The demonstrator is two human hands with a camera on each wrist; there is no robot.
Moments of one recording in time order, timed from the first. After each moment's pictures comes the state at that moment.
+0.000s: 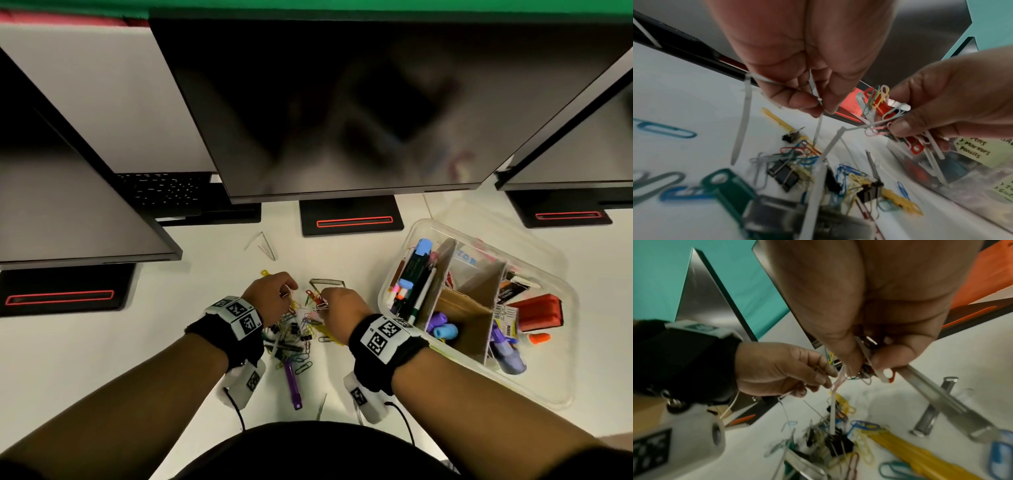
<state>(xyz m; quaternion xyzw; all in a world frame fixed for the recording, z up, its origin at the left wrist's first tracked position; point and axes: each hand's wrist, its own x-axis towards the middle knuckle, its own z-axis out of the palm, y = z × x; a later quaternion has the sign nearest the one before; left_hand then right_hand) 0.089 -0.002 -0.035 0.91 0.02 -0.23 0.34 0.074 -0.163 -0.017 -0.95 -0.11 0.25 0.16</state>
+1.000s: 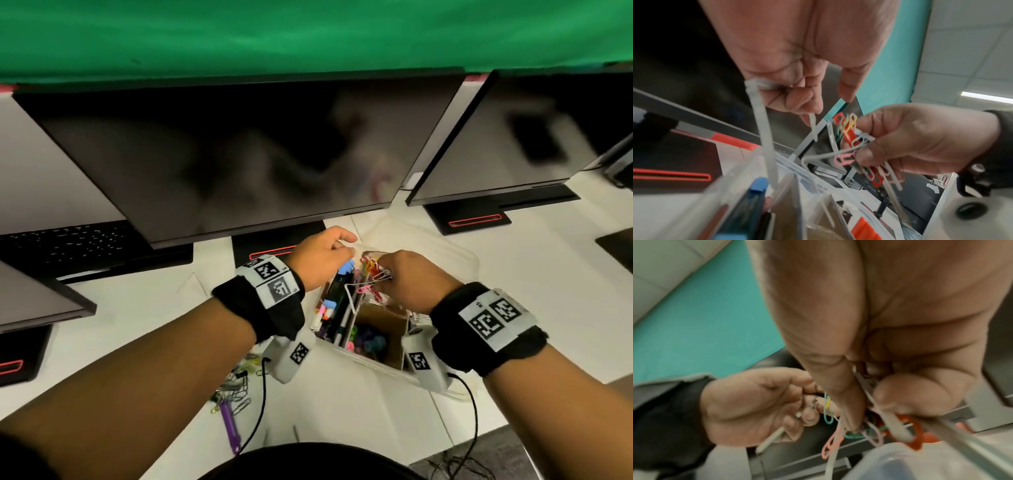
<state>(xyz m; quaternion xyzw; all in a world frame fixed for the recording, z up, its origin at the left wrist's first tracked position) 0.137 -0.180 0.088 0.82 -0.14 -0.20 0.51 0.081 -0.331 0.126 -0.98 -0.02 0.16 0.14</state>
